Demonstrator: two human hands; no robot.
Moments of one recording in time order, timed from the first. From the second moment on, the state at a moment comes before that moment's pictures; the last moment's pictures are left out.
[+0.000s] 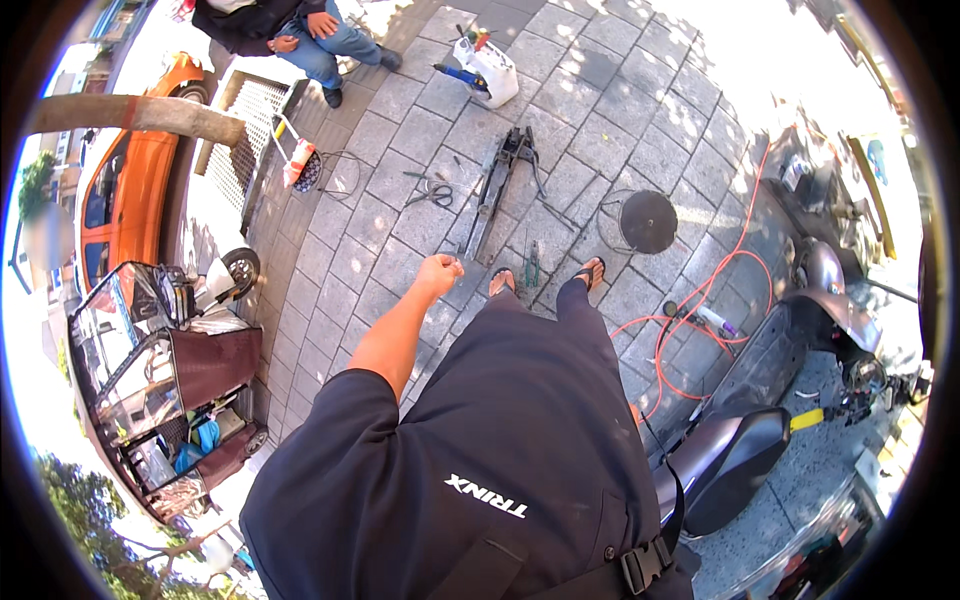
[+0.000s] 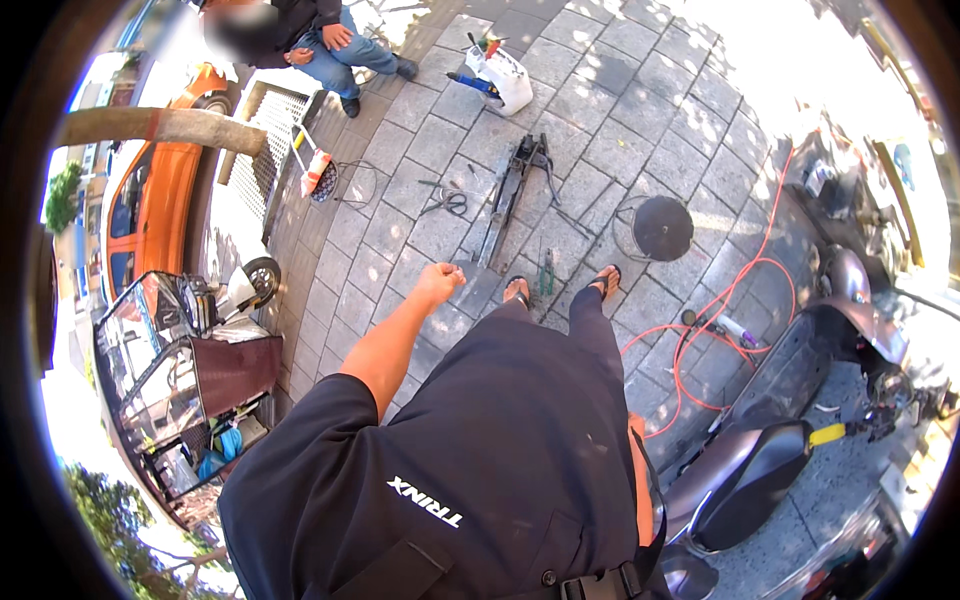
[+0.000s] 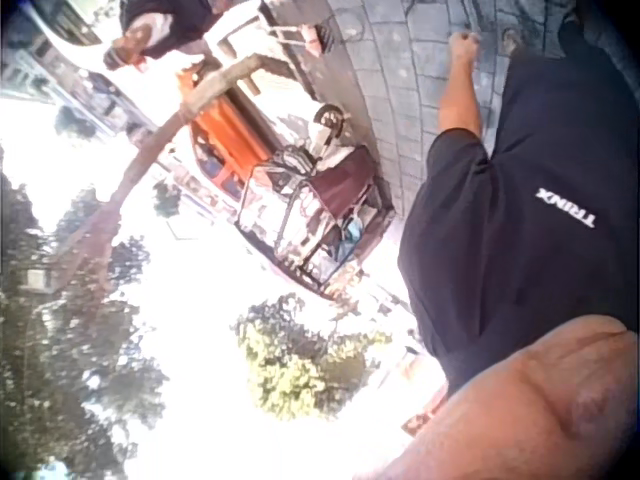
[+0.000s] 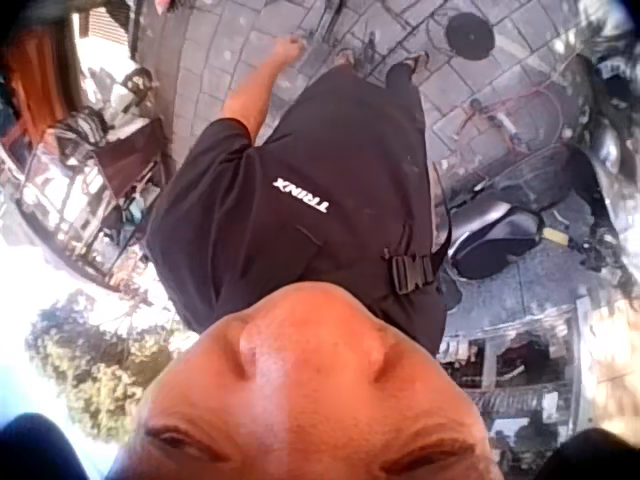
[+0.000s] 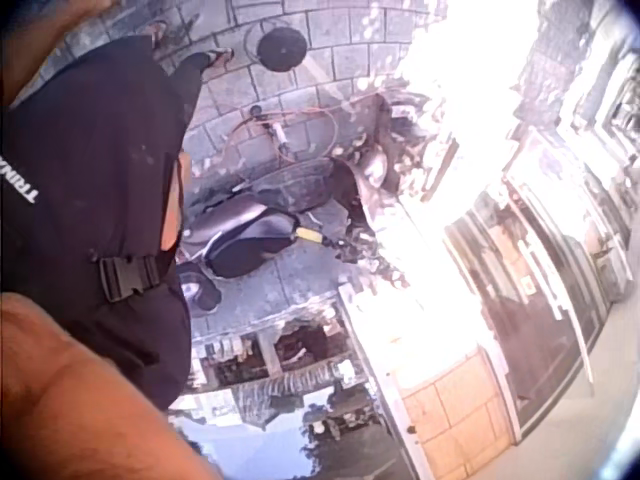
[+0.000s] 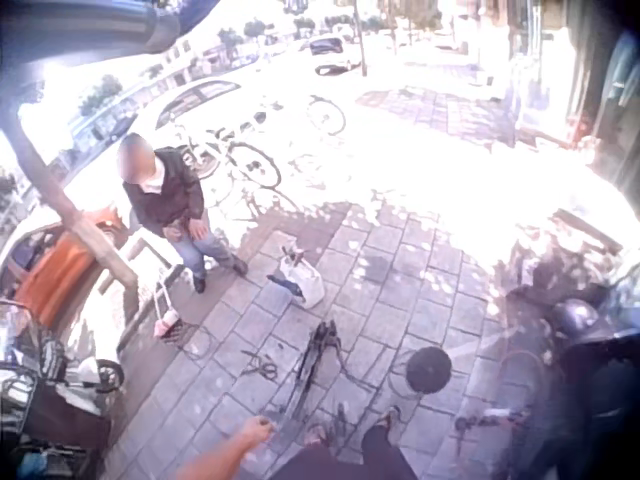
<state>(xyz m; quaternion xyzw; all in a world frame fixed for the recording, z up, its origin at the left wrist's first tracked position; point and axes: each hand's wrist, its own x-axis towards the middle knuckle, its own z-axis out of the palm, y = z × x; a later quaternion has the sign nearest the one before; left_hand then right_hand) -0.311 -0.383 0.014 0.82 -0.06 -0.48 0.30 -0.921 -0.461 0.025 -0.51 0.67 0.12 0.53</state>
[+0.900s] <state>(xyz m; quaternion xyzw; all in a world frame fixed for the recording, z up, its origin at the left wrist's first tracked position) -0.205 -0.784 -0.002 0.84 -0.05 -0.49 0.24 -0.769 -1.024 -0.015 -0.53 0.73 0.13 0.42</state>
